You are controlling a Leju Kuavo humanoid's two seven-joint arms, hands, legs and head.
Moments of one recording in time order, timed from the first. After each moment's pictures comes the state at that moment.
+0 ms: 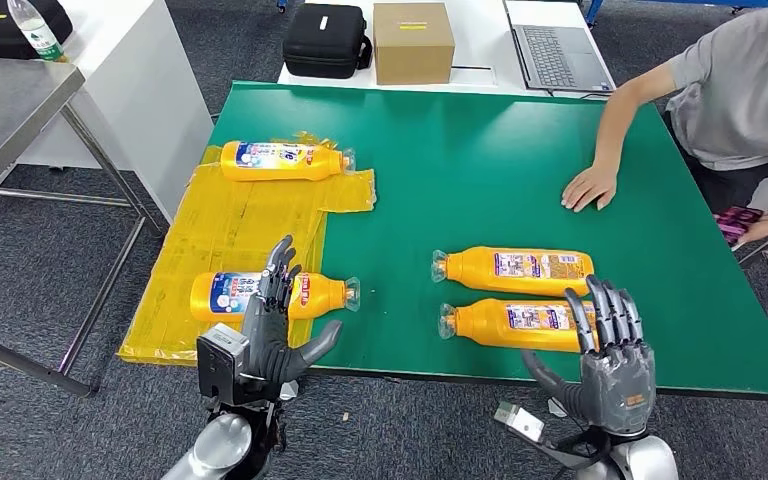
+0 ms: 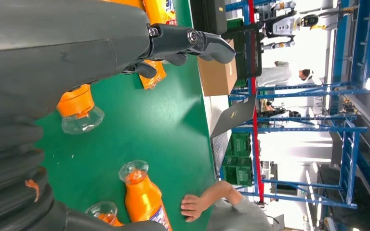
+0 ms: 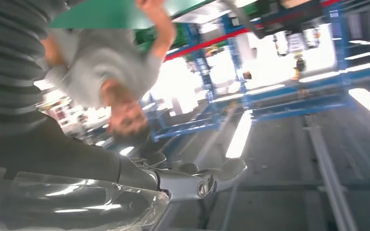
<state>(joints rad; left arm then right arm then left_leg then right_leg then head) -0.15 -0.03 -0.63 -1.47 0.00 0.52 -0.55 0.13 0.09 -0.17 -1.60 1.22 -0.70 -0.62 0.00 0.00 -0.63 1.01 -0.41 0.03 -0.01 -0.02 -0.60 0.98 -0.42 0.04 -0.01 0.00</state>
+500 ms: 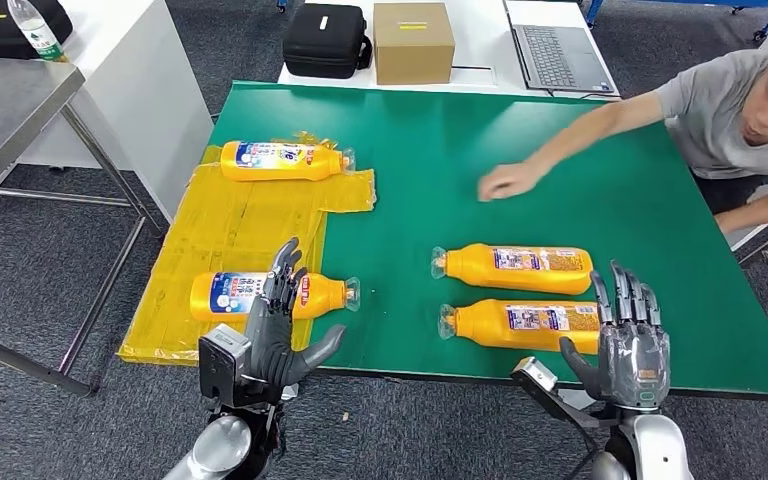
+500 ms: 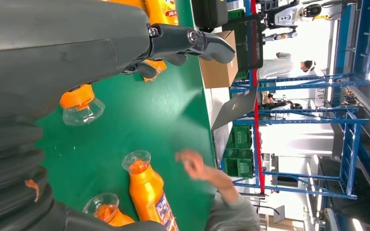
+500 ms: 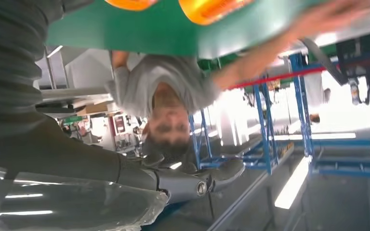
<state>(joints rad) -0.14 -0.03 -0.63 -1.48 -0.01 0.48 -0.53 0.10 -0.18 0.05 -1.50 1.31 -0.63 -0.05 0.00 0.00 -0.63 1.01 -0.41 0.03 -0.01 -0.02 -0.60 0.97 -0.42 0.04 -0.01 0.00</state>
